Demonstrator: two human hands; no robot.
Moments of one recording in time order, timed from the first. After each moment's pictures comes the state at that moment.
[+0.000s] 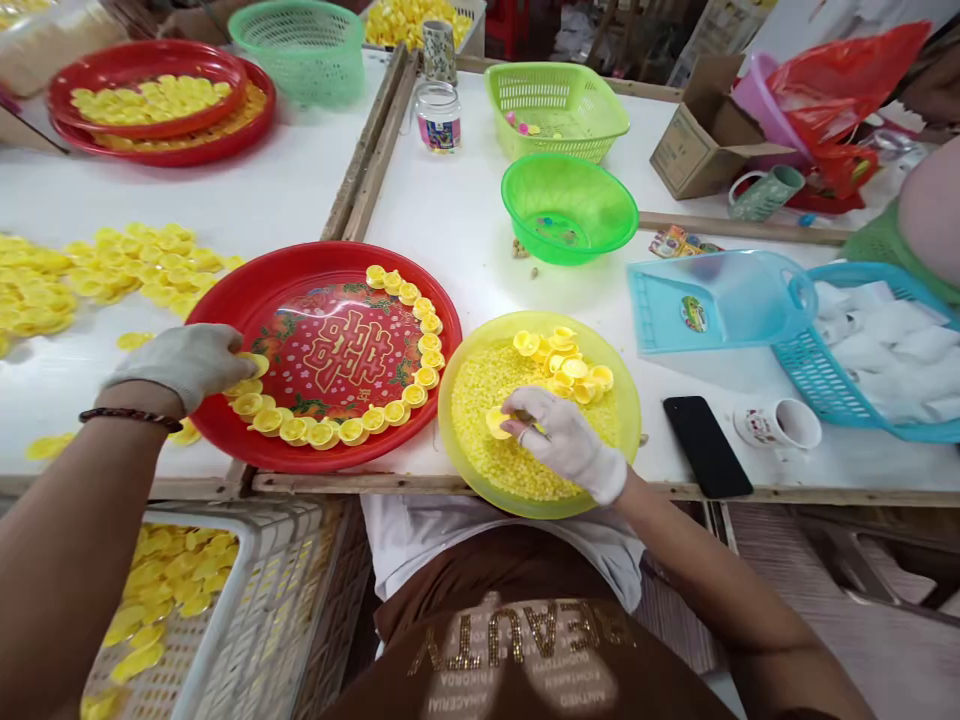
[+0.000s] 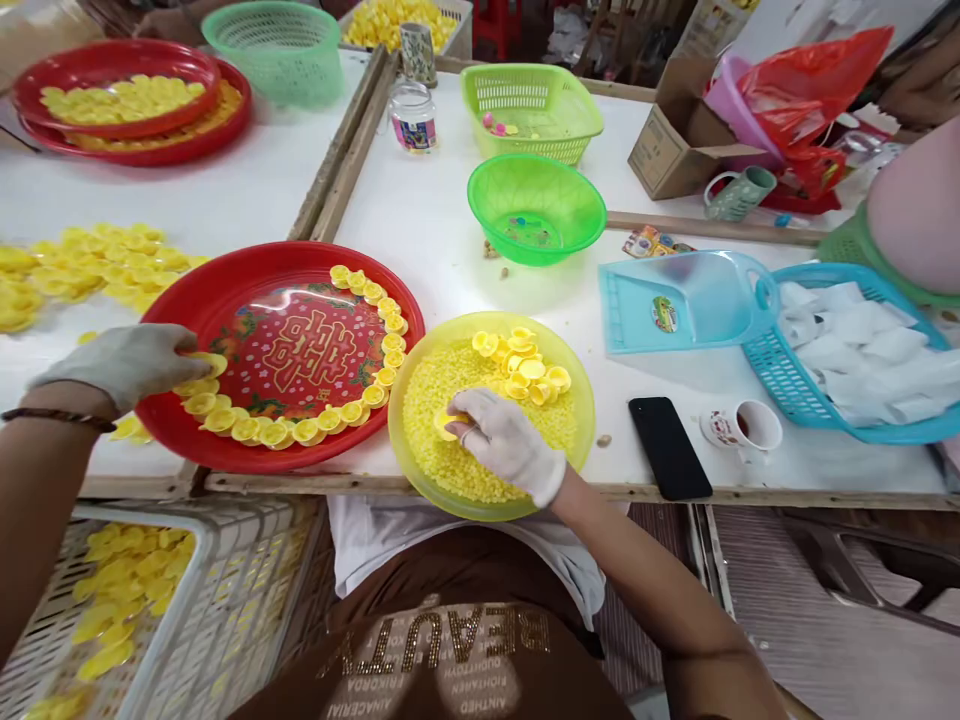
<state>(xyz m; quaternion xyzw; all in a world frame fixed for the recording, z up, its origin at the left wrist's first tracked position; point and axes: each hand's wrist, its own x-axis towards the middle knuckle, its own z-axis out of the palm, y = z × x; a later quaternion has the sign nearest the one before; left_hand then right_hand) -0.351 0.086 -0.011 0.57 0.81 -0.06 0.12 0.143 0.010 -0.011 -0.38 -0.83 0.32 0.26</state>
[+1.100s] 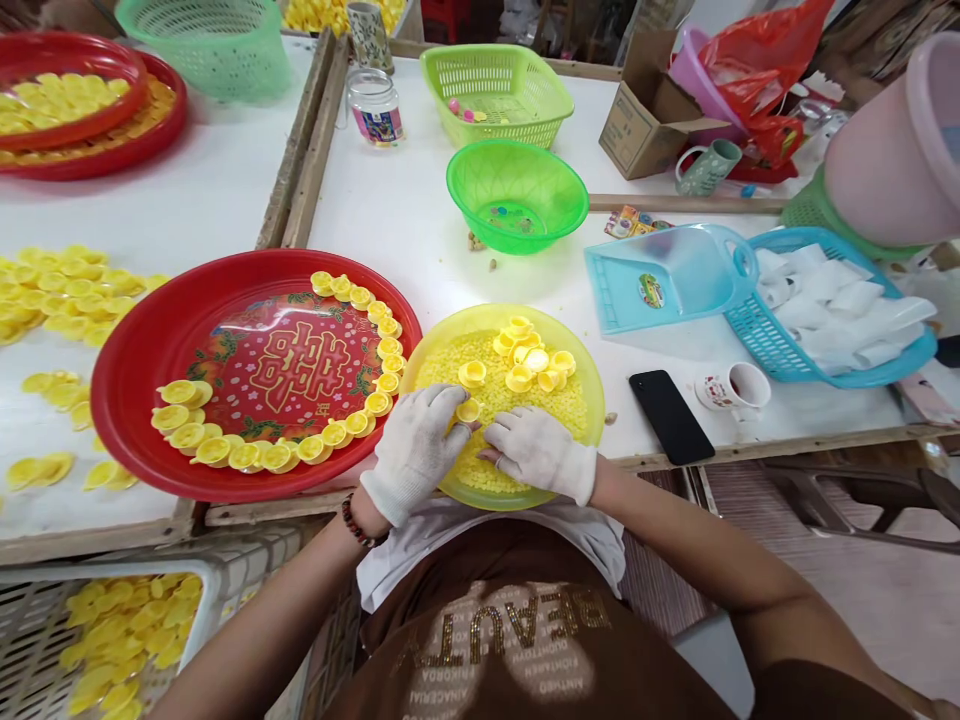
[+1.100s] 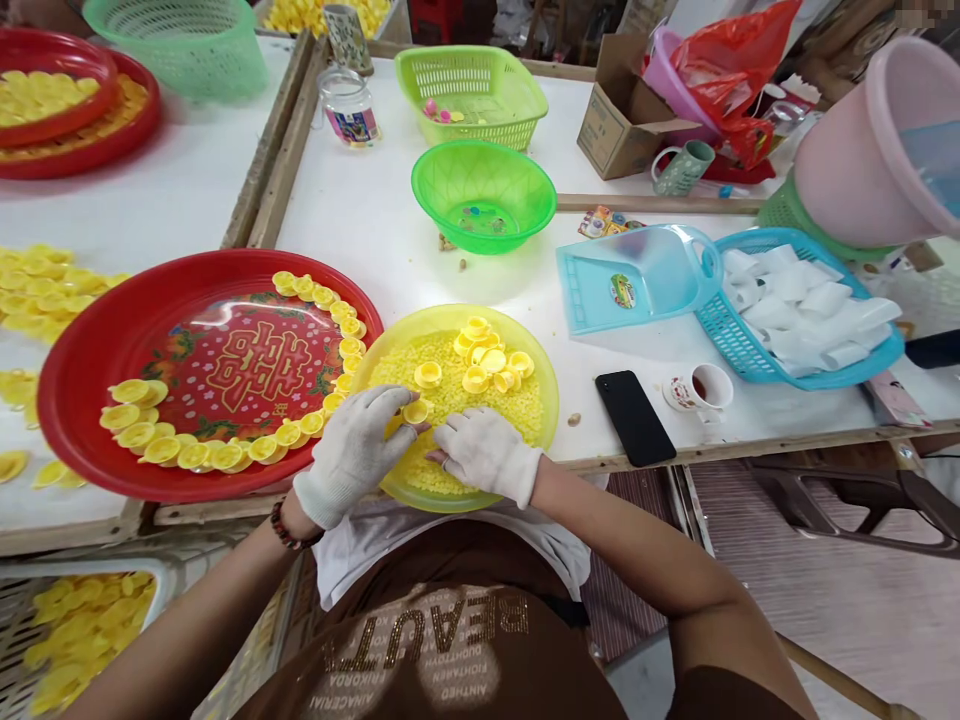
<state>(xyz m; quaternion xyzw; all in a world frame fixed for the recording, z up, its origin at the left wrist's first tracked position) -0.045 -0.002 -0.015 0.81 0.53 0.21 0.12 0.159 -0.008 -0.019 -0.38 -0.91 0.18 0.04</state>
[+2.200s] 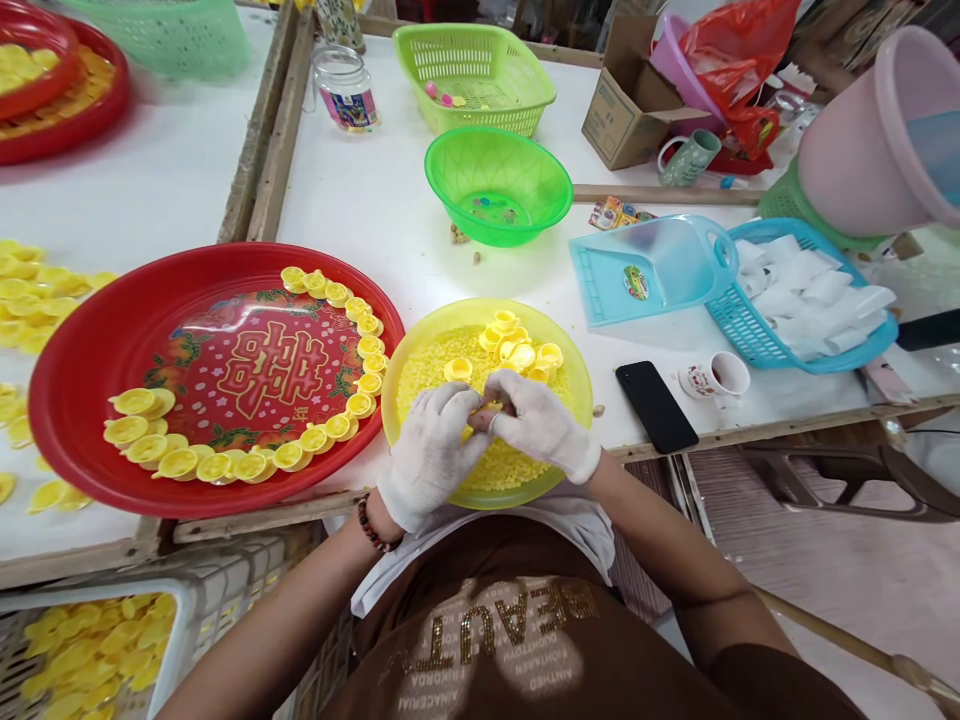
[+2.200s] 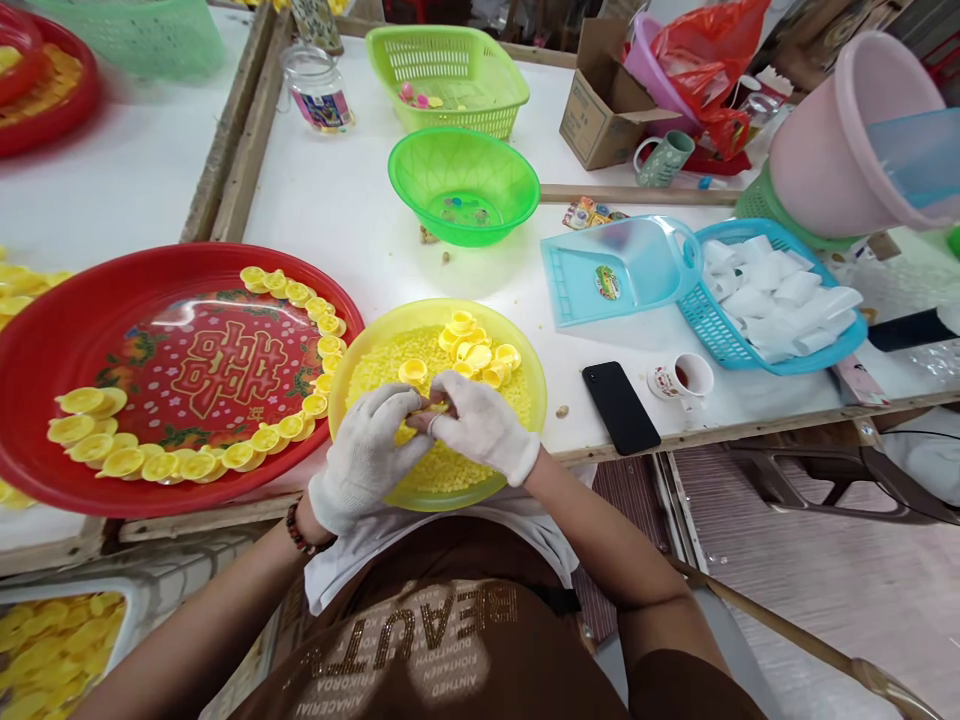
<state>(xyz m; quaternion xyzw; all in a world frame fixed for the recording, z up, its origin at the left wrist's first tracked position) -0.019 -0.004 -0.016 0.81 0.50 0.28 0.15 0.168 0.009 0.006 -0.50 -0.73 0.40 0.24</state>
